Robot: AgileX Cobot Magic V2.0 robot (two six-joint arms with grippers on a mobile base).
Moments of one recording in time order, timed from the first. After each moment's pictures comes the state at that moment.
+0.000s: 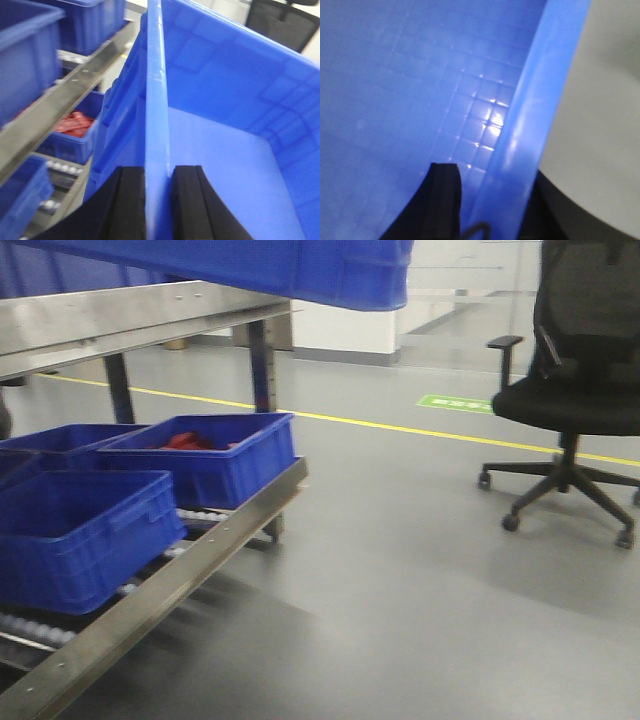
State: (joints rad) left arm -0.12 1.64 -1.99 -0.16 0.71 -0.08; right arm 0.28 1.87 -2.23 0.13 1.12 0.16
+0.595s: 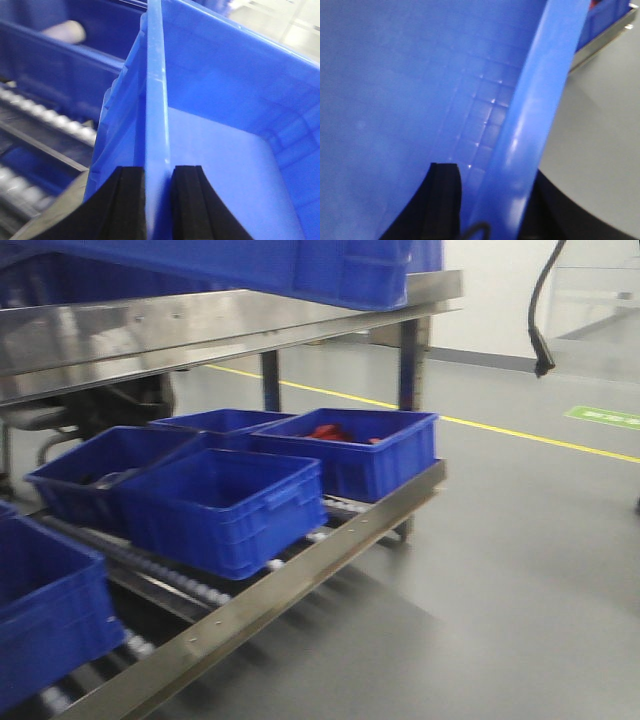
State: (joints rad) left arm -0.12 1.64 -1.99 -0.16 0.71 -0.08; right arm 0.28 1.87 -2.23 0.13 1.12 0.16
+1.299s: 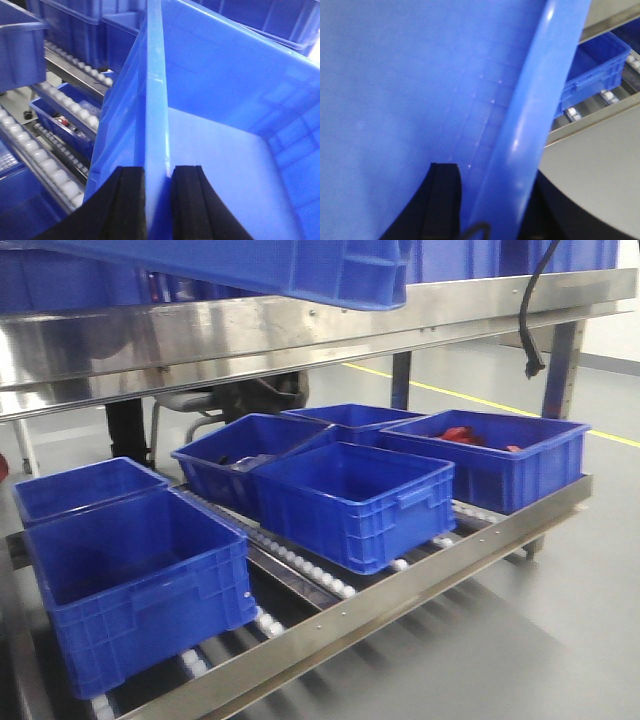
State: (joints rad) left arm -0.12 1.64 -1.99 -0.16 0.71 -0.08; right arm 0.28 1.87 -2.23 0.13 1.12 0.16
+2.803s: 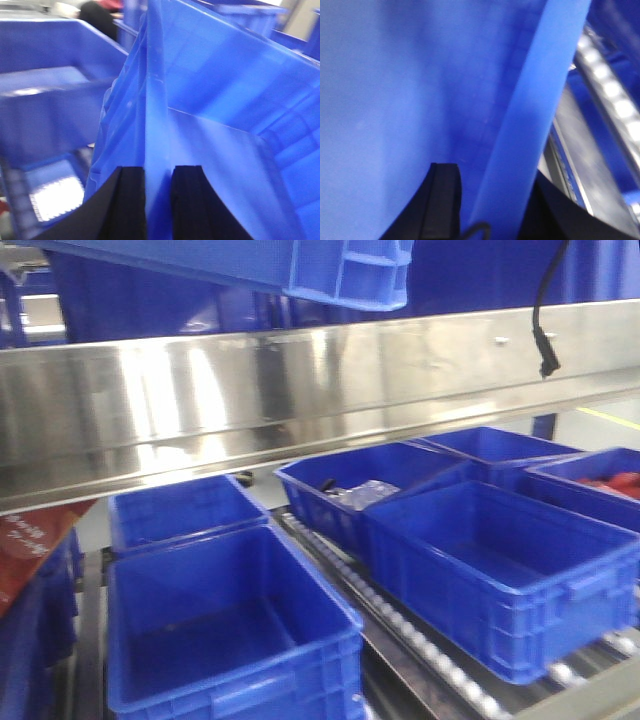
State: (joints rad) left arm -0.12 1.64 -1.99 -0.16 0.71 -0.08; right arm 0.28 1.87 -2.23 0.13 1.12 0.16
